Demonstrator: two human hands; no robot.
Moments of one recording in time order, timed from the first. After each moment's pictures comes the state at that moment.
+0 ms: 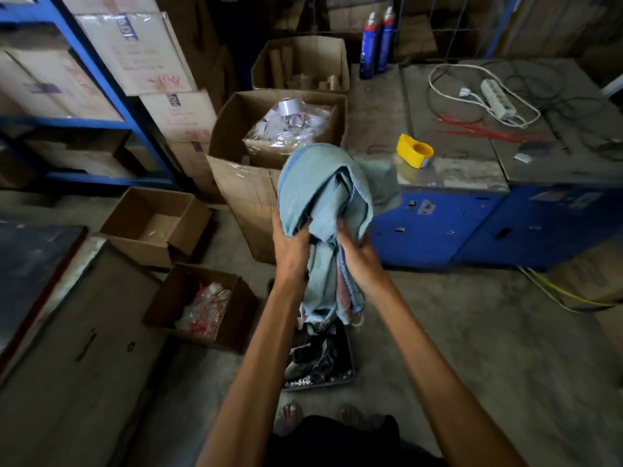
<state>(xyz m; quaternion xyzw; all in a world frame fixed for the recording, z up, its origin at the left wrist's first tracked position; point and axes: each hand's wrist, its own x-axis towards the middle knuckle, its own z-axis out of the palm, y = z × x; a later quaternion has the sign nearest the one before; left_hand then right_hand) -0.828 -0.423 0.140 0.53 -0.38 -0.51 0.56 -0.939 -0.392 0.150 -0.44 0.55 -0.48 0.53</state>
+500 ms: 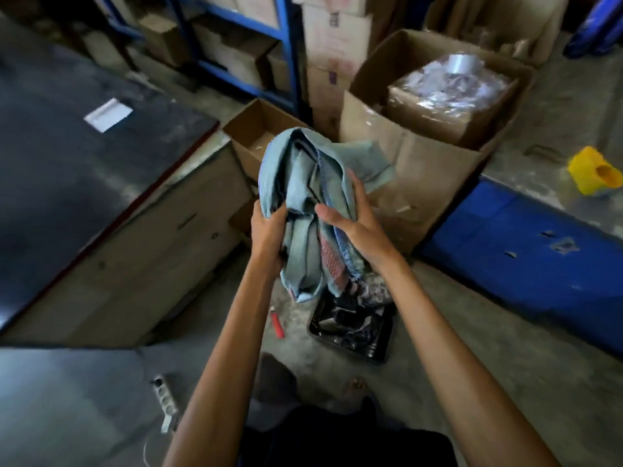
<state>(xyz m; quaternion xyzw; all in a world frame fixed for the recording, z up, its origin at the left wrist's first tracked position) -0.645 -0.355 0.109 0.68 -0.14 -0.40 0.60 -0.796 -0.422 0.123 -0.58 0.37 -0.27 0.67</state>
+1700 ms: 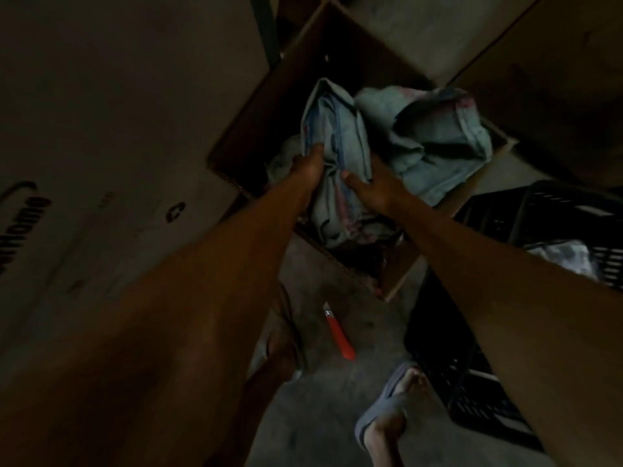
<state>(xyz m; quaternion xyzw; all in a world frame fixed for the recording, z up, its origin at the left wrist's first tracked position) -0.260 -0.615 -0.596 0.75 -0.05 -0.61 0.24 -0.408 -0.637 -0.609 -0.61 0.56 0.02 0.57</state>
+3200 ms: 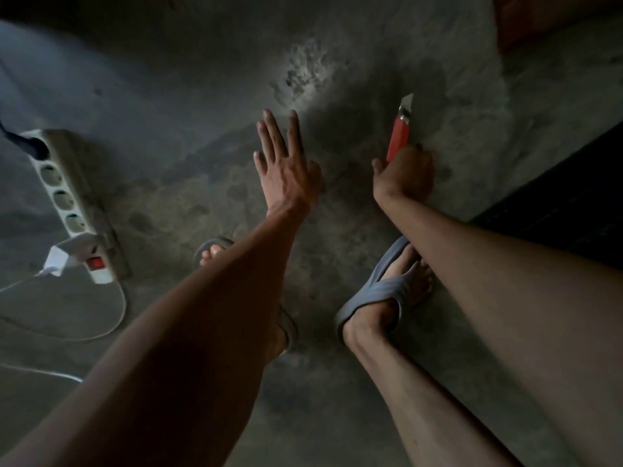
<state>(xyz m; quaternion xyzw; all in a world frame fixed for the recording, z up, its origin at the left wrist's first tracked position) -0.422 -0.120 -0.840 0.93 -0.15 -0.33 0.05 -0.501 -0.251 -0.820 -0.75 0.58 0.25 0.22</state>
